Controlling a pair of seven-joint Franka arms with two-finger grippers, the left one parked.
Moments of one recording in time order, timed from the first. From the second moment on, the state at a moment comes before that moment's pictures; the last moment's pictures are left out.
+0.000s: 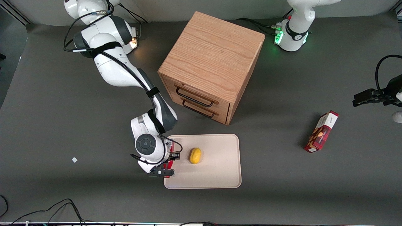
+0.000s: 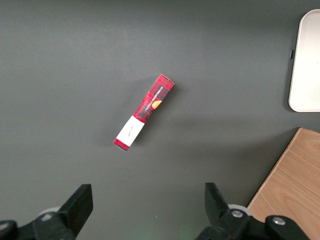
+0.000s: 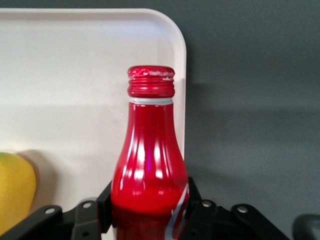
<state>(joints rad) 0.46 1.10 -0.05 -0.95 0.04 2.07 0.41</state>
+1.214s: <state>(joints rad) 0.46 1.11 -0.05 -0.95 0.04 2.10 0.41</state>
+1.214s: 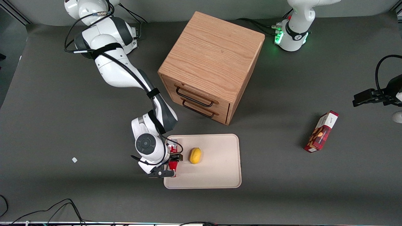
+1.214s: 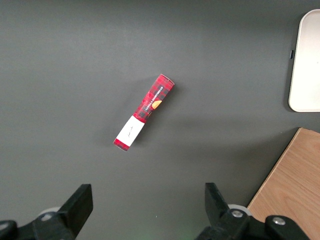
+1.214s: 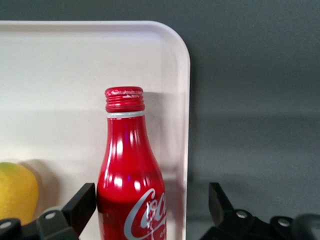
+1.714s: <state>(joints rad) 0.46 1.11 -0.05 -0.94 0.04 2.10 0.41</state>
